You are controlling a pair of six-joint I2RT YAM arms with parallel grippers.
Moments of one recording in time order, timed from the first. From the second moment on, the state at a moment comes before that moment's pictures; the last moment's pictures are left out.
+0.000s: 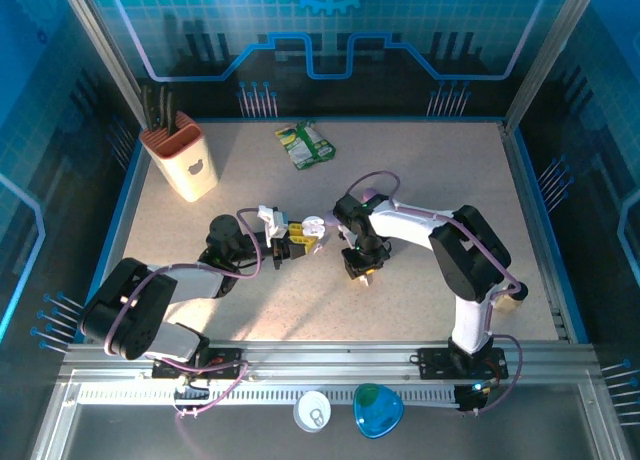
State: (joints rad) left arm -0.38 1.42 0.36 1.08 0.93 -0.11; right arm 0.68 1.89 1.21 -0.95 -0.14 0.28
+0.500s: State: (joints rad) left arm -0.38 1.42 0.36 1.08 0.93 -0.11; right arm 0.69 1.88 1.21 -0.97 -0.13 0.28
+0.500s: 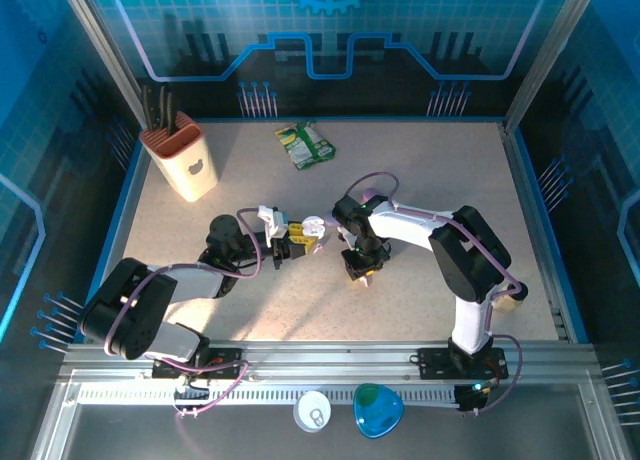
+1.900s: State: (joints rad) left arm -0.48 1.42 0.42 0.83 0.83 0.06; right arm 0.79 1.16 0.98 -0.51 0.16 0.17
